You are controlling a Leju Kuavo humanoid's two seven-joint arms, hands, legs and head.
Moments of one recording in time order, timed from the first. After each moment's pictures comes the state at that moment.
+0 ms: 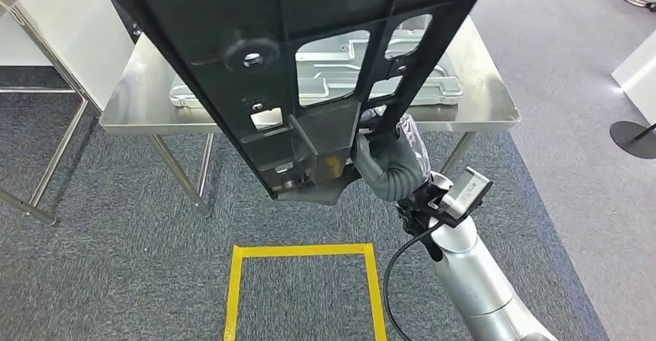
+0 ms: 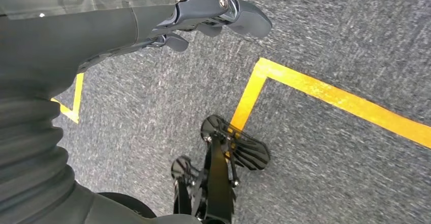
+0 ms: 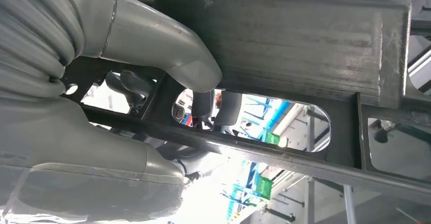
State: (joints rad) left arm -0.02 0.04 0.10 -0.19 0.42 0.17 -0.31; right arm -0.50 -0.02 0.46 -1.60 0.02 0.05 -0.52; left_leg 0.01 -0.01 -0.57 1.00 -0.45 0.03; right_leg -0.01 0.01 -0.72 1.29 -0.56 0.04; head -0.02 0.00
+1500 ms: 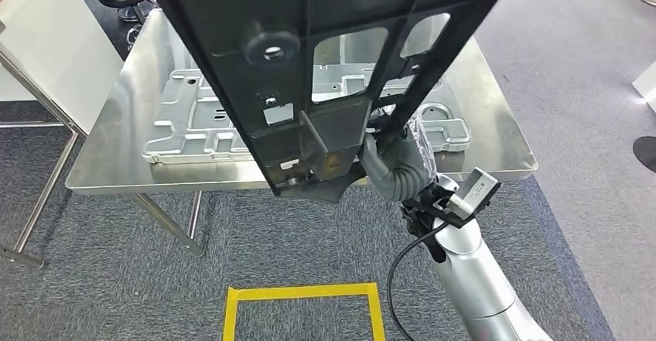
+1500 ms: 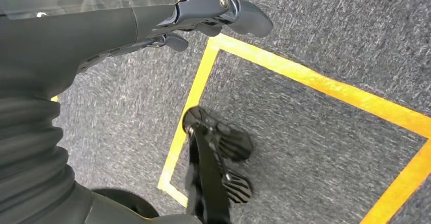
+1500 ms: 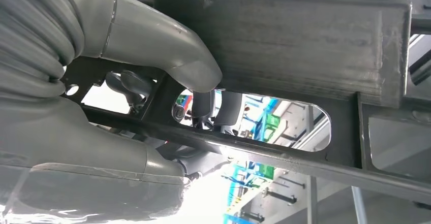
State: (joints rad) left arm -0.03 0.03 0.11 -0.19 0.41 0.18 -0.30; right arm -0.48 -0.01 0.42 -1.61 0.04 0.07 -0.52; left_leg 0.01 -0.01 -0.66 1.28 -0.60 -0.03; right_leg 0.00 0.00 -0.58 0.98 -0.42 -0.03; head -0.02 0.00
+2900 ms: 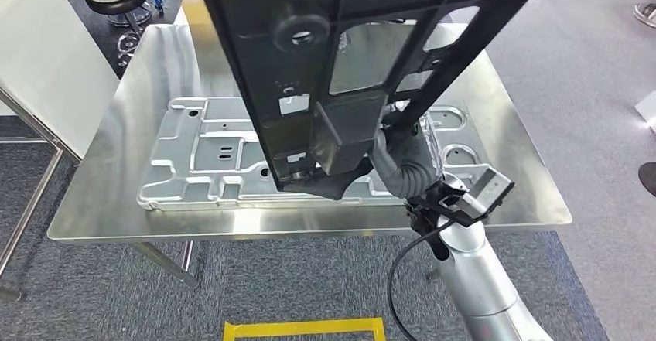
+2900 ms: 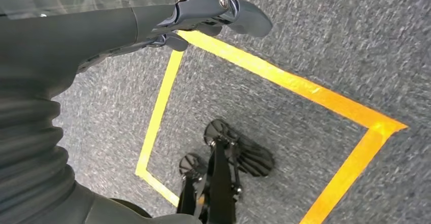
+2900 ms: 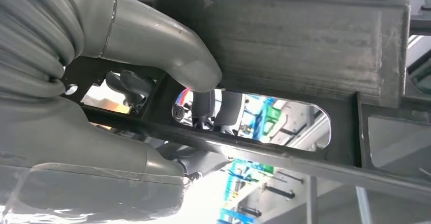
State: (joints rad) left arm -0.02 0.04 0.13 -0.19 0.40 0.18 -0.31; right arm -0.48 0.00 0.39 -1.61 0.02 0.07 -0.55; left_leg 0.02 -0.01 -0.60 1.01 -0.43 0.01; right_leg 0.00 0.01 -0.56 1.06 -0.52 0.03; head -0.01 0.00
